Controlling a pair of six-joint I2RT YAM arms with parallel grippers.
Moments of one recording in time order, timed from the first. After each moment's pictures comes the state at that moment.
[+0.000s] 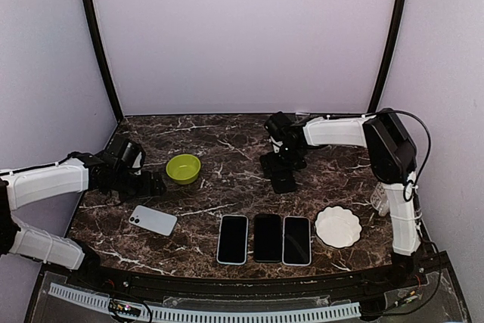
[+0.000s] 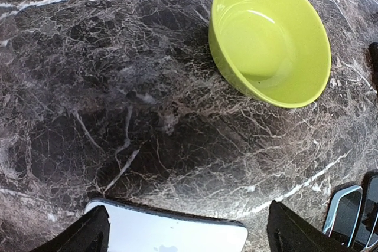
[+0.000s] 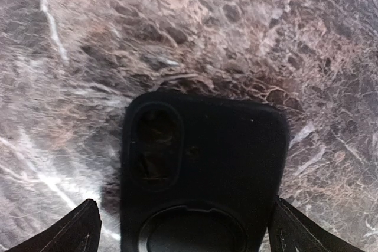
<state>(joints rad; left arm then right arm) -0.43 1.21 0.68 -0.49 -0.05 -0.55 0.67 2.19 1.64 -0.65 0.10 0.34</state>
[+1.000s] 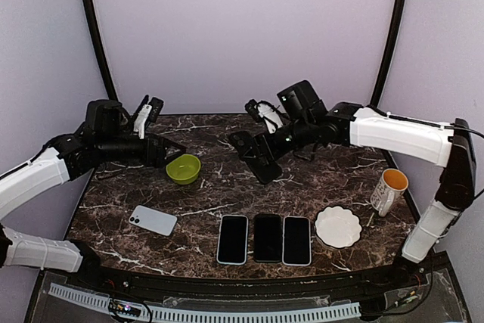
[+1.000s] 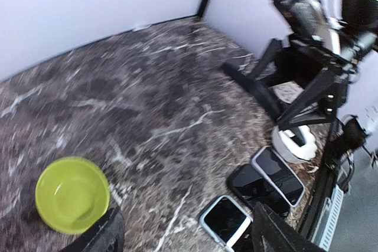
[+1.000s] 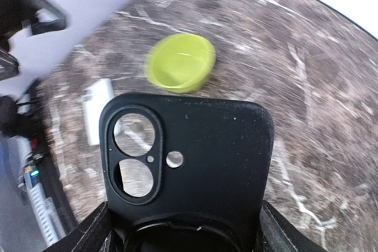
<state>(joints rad) -0.49 1.07 0.88 -0.31 0.37 -0.19 0.85 1.68 1.43 -0.46 -0.23 0.16</state>
